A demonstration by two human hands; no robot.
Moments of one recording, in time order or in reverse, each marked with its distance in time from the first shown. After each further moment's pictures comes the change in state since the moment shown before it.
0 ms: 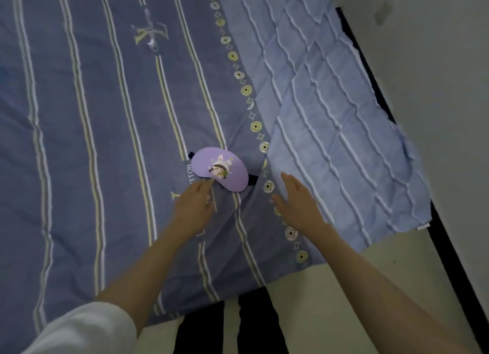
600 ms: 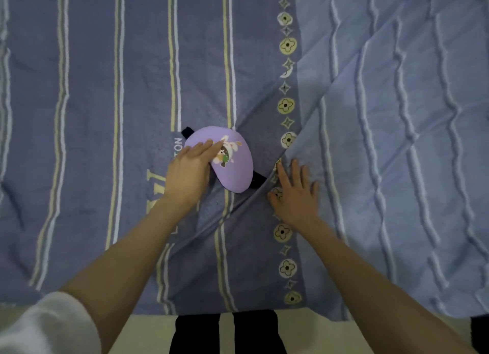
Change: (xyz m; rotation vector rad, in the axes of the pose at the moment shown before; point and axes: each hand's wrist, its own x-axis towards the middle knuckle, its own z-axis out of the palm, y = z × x) left_hand 0.106 -0.012 0.068 0.099 0.339 -0.135; right_hand 0.139 0.077 0.079 -0.308 -0.223 -0.151
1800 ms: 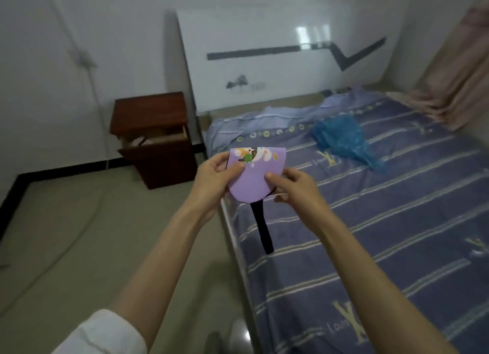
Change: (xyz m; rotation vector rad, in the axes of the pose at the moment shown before) left_hand -0.444 -0.050 -0.392 -1.209 1.306 -0.581; right_hand -0.368 -0.477 -0.139 0.537 -0.745 -0.969
